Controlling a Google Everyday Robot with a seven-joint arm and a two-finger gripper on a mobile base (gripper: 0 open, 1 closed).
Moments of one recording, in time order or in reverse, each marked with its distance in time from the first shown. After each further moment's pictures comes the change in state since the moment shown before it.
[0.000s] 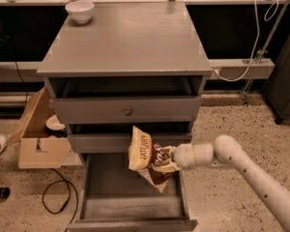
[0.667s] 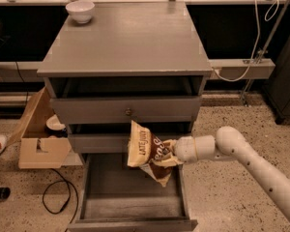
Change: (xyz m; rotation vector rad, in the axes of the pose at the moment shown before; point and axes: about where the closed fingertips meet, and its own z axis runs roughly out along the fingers) arm -0.029 -0.005 -0.011 -0.001 0.059 -0.051
